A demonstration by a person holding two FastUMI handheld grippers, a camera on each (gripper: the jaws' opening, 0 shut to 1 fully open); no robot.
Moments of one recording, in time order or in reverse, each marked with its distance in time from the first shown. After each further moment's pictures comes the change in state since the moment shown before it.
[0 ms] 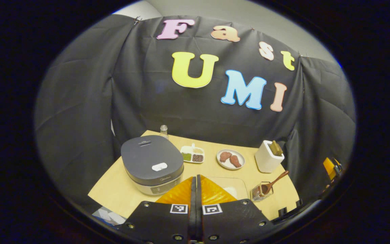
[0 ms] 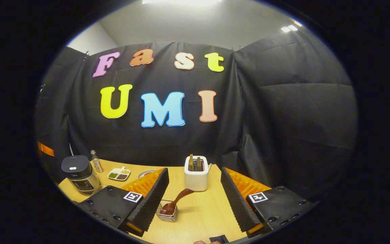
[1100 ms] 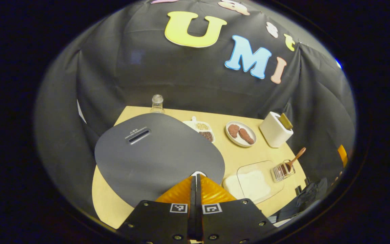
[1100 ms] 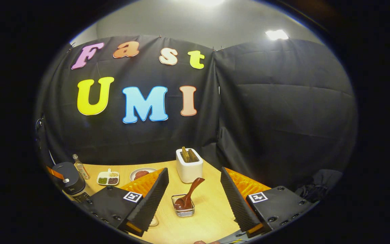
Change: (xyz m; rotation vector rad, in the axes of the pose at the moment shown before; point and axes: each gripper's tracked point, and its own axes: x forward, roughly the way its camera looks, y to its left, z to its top) left arm 0.180 0.102 -0.062 0.077 0.322 -0.237; right arm -0.030 0.102 -0.016 0.027 0.045 -0.307
